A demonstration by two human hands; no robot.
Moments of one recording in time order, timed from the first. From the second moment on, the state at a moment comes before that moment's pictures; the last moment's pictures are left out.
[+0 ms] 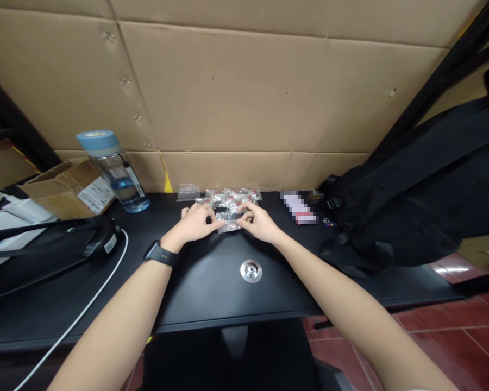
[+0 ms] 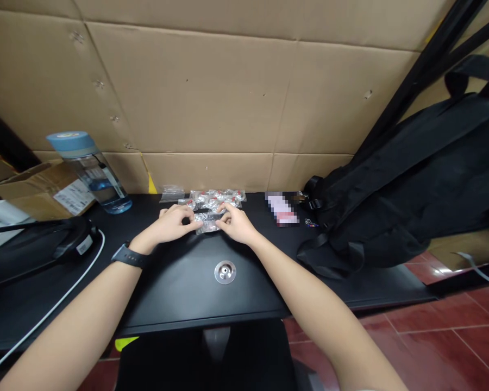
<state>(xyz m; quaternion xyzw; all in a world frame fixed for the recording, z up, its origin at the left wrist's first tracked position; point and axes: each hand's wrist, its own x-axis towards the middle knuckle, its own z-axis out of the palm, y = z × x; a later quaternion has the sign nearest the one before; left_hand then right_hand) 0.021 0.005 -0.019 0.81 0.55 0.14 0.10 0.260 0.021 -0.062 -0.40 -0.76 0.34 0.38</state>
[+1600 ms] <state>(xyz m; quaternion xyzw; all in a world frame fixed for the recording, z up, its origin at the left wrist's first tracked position) 0.026 0.011 -0.027 0.74 0.59 0.26 0.22 0.259 0.024 -0.058 -0.46 -0.74 0.30 0.39</state>
